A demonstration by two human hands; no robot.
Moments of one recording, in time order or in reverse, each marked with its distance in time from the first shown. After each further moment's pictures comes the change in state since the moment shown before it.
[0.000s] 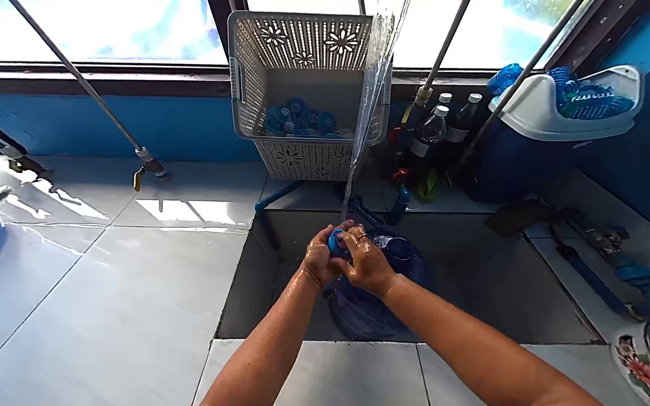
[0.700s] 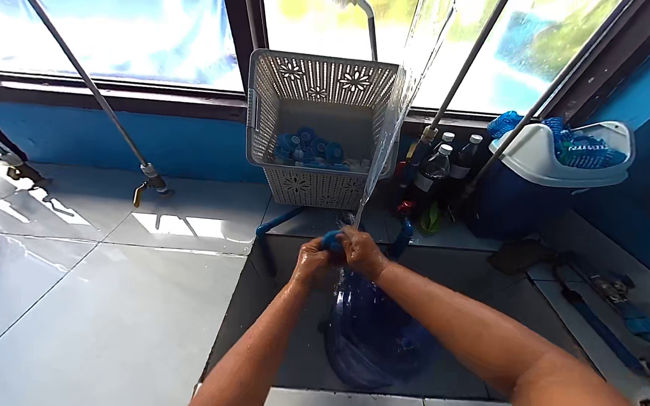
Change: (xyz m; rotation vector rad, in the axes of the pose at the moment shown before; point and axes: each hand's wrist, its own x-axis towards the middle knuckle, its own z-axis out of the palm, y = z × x) left_hand 0.027 0.034 -0.008 0.740 0.109 0.376; right_hand 0.087 0.005 -0.023 -0.009 -0.233 0.091
